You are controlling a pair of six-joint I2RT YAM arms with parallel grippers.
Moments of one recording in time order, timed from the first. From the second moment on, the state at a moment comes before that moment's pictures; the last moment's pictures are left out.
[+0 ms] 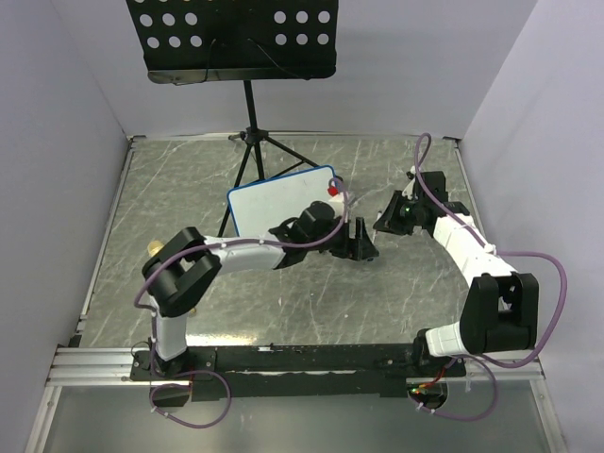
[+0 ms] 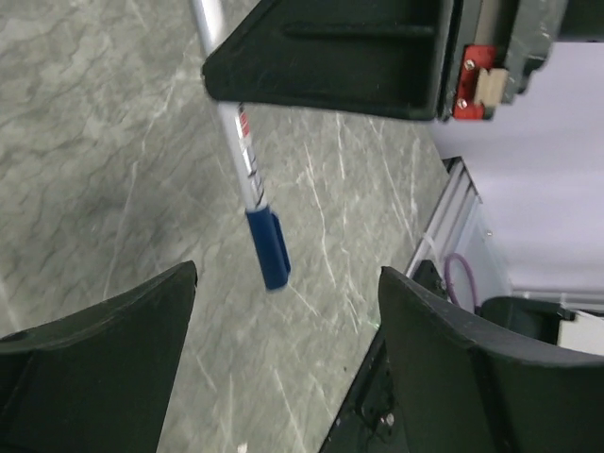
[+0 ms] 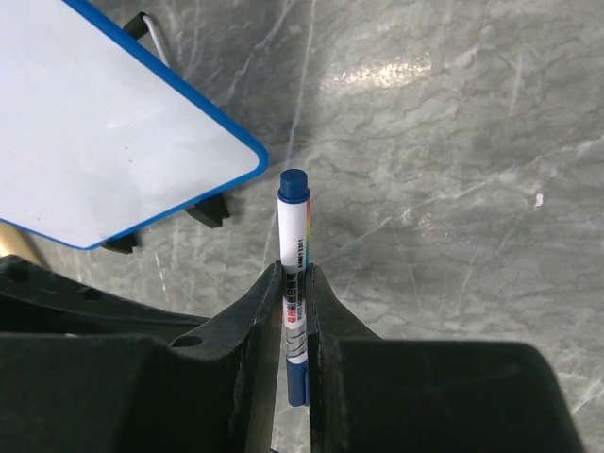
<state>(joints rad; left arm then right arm) -0.94 1.86 1.17 0.32 0.27 -0.74 0.05 1.38 0.97 -0.51 -0.35 0.44</state>
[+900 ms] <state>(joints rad) -0.96 2.03 1.35 0.19 0.22 -0.67 0.05 1.37 0.95 -0.49 -0.37 0.45</state>
